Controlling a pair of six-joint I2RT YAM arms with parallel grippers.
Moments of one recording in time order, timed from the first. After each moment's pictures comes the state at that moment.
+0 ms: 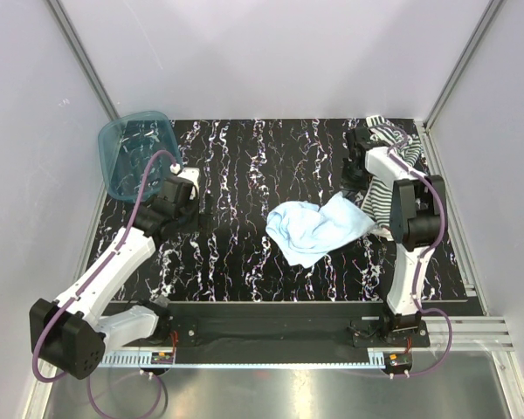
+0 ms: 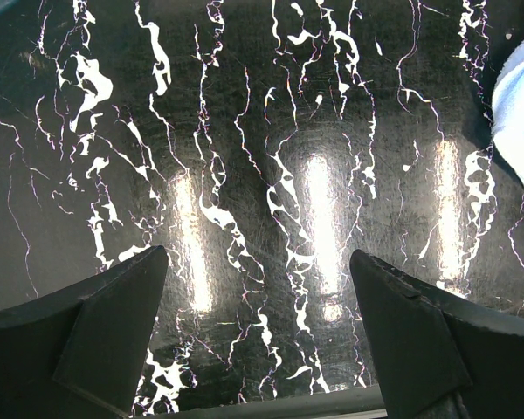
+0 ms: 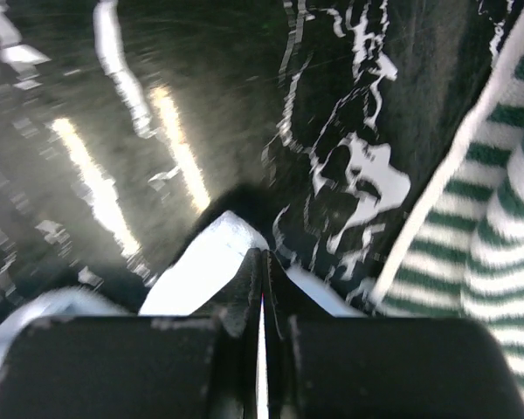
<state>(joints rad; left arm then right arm) -0.41 1.10 0.91 -0.69 -0.15 -0.26 0.15 2.08 1.57 -0.73 0.04 0.37</state>
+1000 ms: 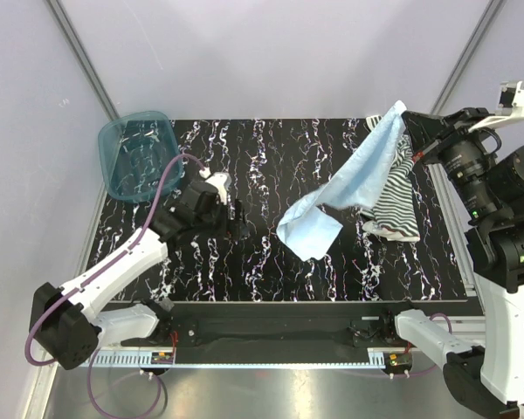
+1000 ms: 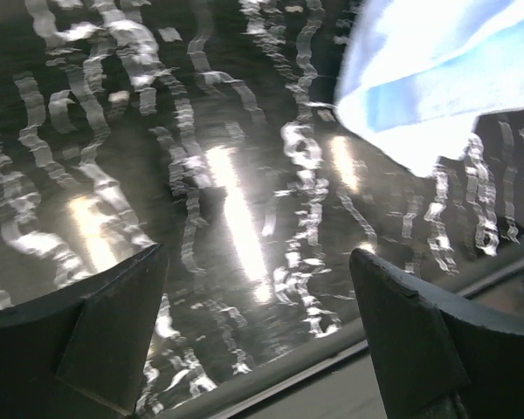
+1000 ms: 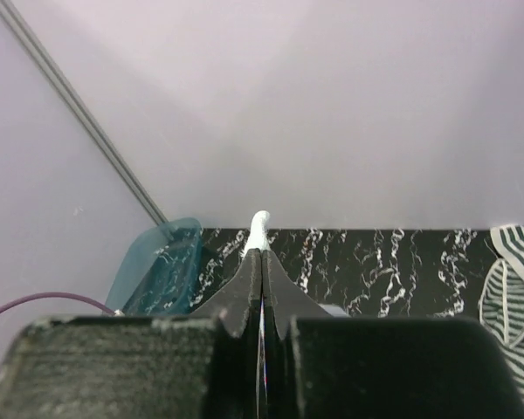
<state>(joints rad) -0.60 1.13 0.90 -0.57 0.04 -0.43 0.22 0.97 1.72 -0.56 -0.09 0.36</state>
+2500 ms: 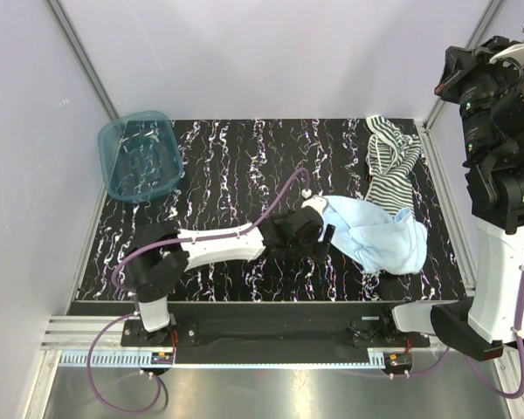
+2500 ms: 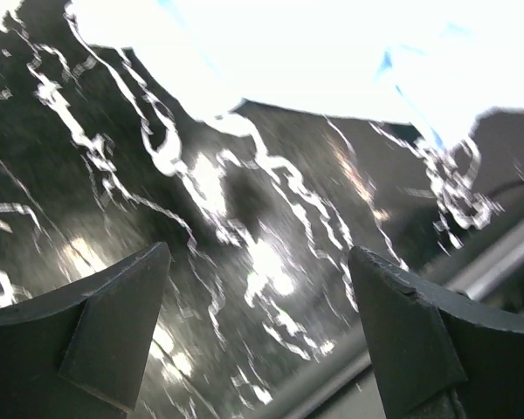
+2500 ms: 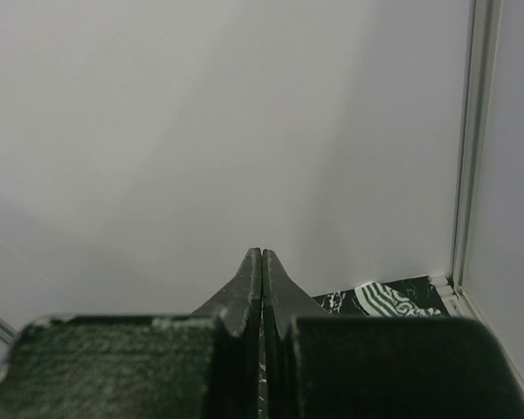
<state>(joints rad) -1.12 1.80 1.25 -0.26 -0.16 -0.58 0.22 1.32 2.22 -0.64 0.30 0.19</state>
